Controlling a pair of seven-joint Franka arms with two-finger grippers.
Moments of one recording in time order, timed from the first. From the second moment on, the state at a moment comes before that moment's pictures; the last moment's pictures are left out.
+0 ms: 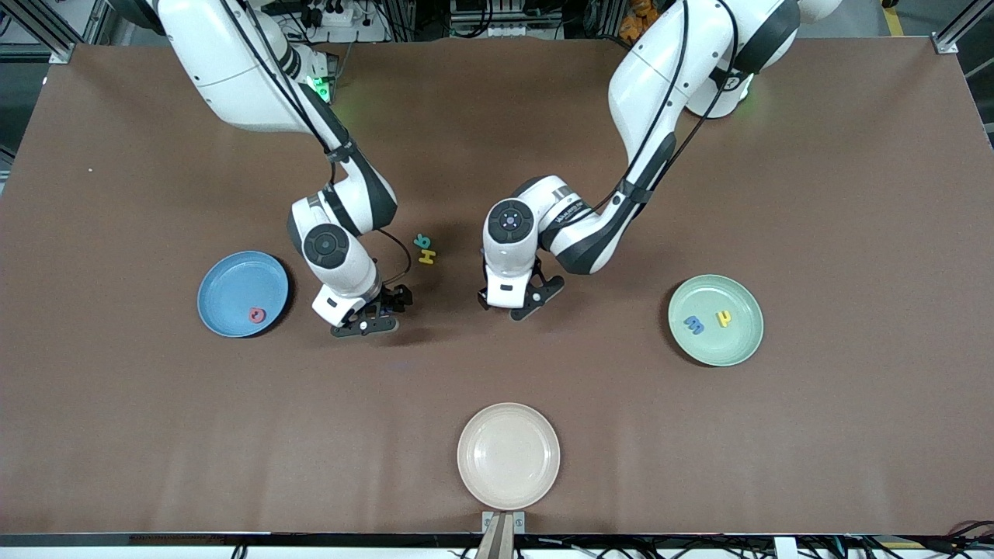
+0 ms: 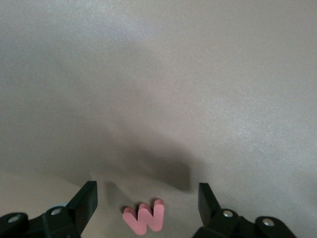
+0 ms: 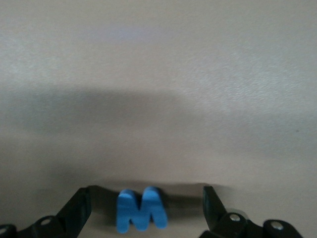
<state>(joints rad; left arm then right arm) -0.64 0.89 -0.20 -1.40 0.18 2.28 -1.54 0.43 0.61 0.02 -1.93 -0.04 2.56 0.34</state>
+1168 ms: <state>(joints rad) -0.65 0.90 -0.20 -1.39 0.18 2.28 -1.67 0.44 0.59 0.02 -1.94 -0.03 2.56 0.35</state>
